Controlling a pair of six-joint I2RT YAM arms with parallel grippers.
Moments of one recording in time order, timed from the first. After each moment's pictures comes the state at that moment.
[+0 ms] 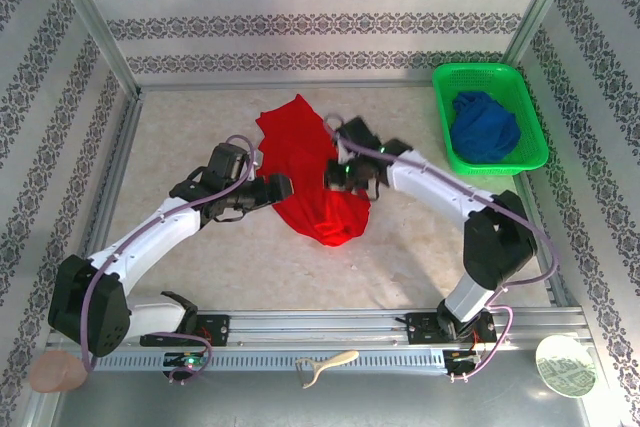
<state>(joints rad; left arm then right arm) -0.42 1.25 0.88 -0.43 0.35 -0.71 0.56 1.66 1.38 -0.69 -0.27 0.60</state>
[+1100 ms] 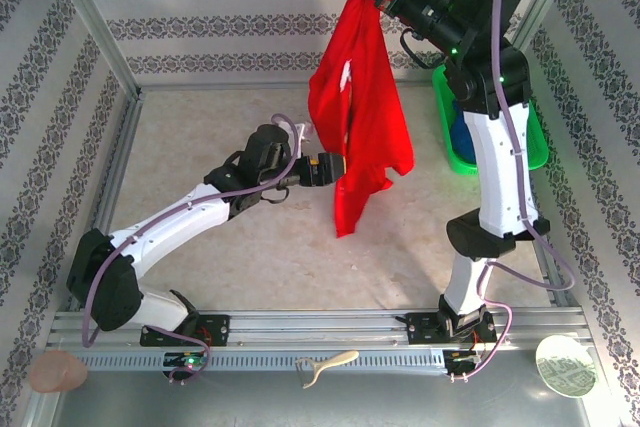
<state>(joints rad) -0.66 1.41 1.11 -0.15 0.28 -0.67 0.40 1.86 2.74 -0.71 -0.34 0.79</state>
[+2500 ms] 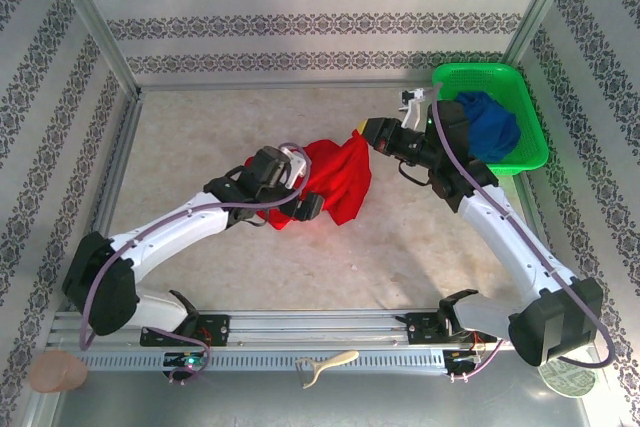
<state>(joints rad) -0.67 1.39 1.00 -0.43 0.07 -0.20 0.33 1.19 1.07 -0.16 -0.54 0.81</state>
